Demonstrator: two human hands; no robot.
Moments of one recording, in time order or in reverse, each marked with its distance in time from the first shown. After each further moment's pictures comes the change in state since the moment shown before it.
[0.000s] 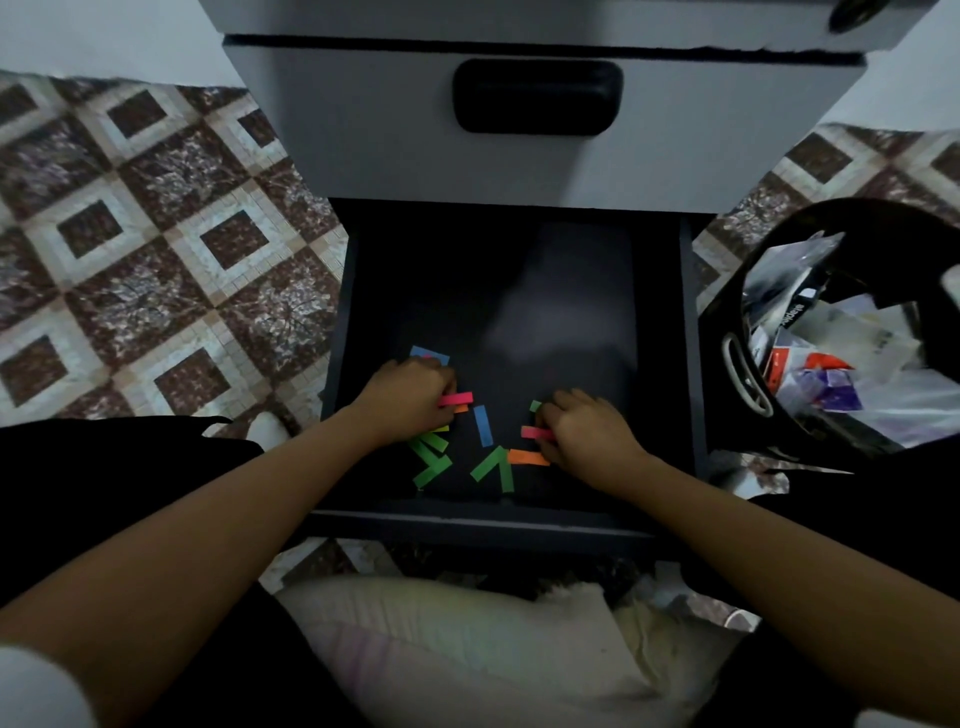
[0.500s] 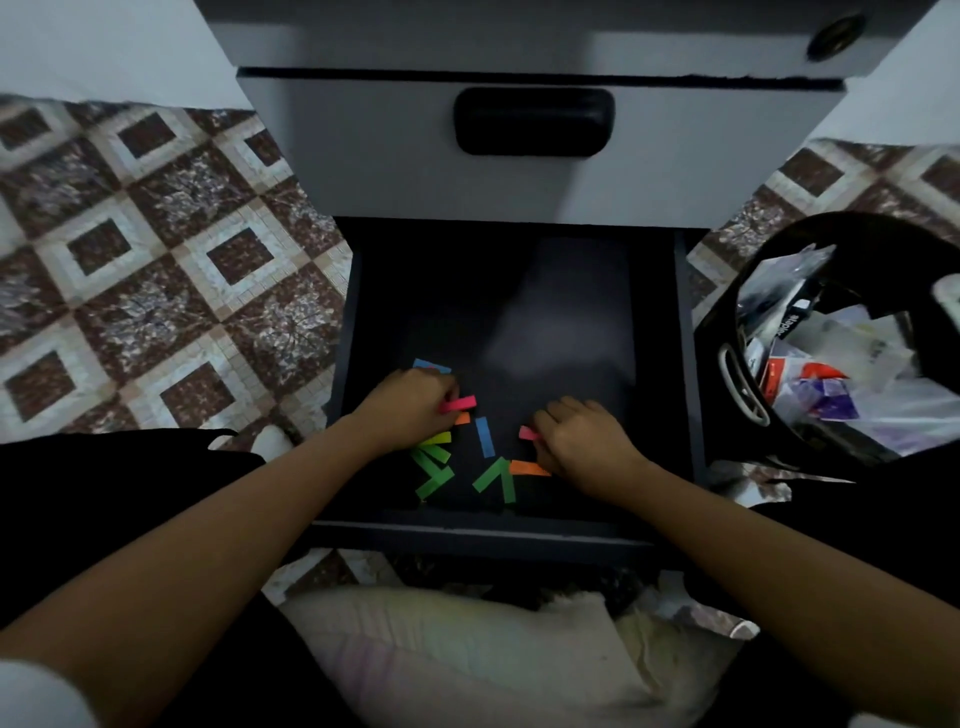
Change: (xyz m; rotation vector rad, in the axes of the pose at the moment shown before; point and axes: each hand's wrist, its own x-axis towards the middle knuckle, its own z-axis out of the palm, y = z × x) left_hand 0.001 -0.004 -0.003 -0.143 0.000 -0.019; right_hand 0.001 0.001 0.002 -0.063 0.129 -0.085
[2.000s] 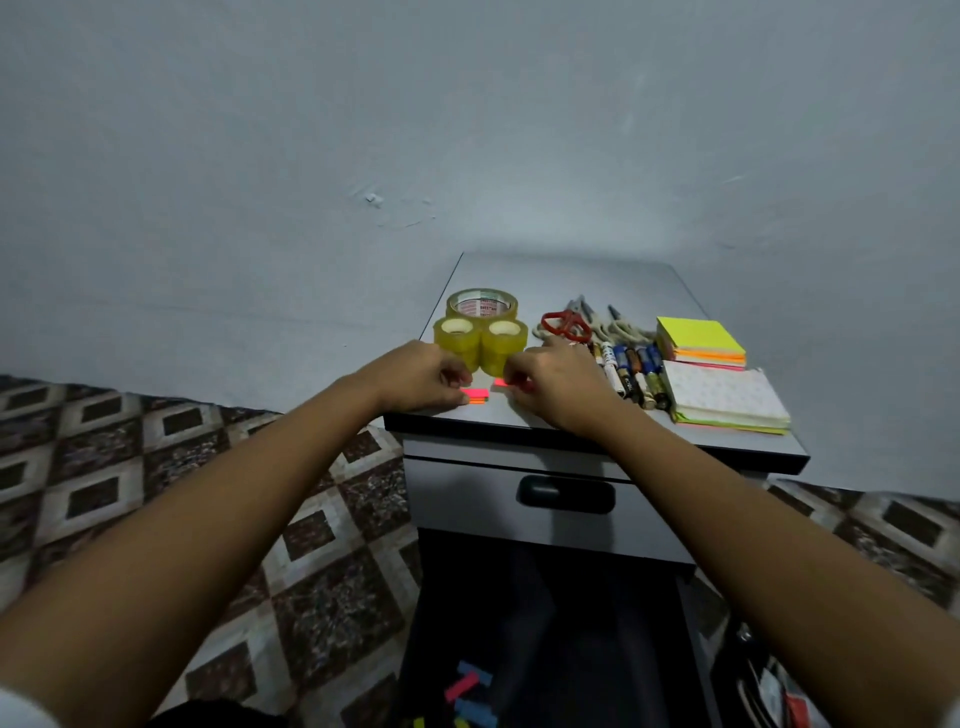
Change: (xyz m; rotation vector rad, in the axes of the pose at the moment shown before) left_hand -0.041 0.006 -0.340 0.072 0.553 0.089; right_hand 0.091 -0.027 -0.349 -0.185 0.615 -0.046
